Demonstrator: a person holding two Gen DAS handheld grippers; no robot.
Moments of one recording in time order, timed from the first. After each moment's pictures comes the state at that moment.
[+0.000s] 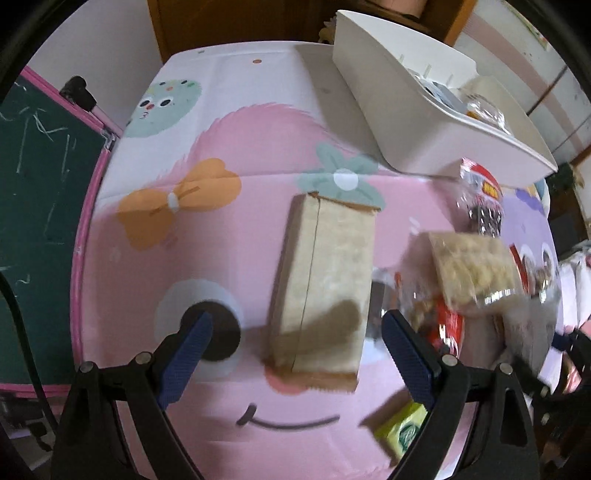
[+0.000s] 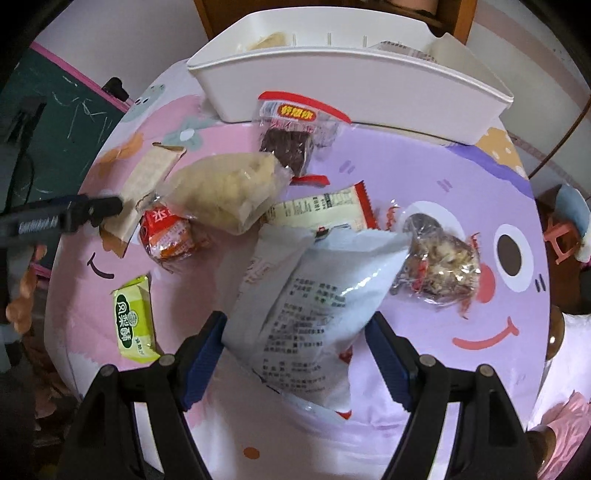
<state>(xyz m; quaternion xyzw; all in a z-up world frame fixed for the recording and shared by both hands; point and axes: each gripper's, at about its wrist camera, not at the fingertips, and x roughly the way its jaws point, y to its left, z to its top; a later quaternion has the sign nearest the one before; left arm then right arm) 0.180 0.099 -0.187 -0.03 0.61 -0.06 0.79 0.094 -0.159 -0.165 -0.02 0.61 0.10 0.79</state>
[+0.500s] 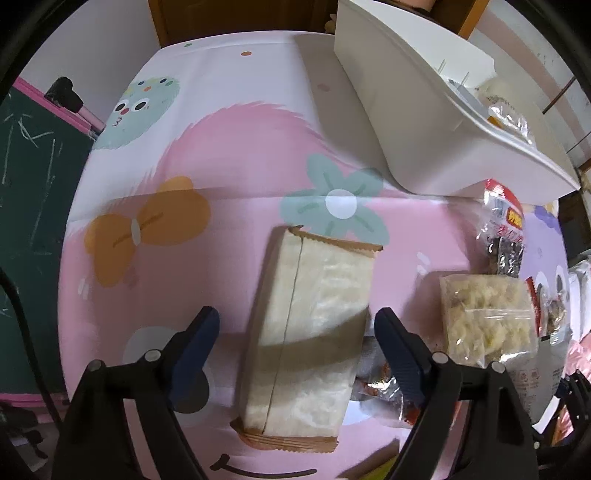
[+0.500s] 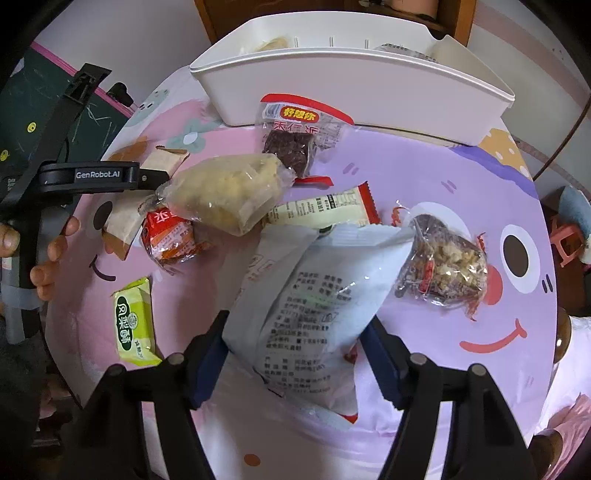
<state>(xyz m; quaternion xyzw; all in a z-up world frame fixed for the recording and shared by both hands) 0.221 0.077 -0.208 -0.01 0.62 -0.04 0.78 0.089 -0.166 -0.164 -0.01 0.59 0.10 0.80</state>
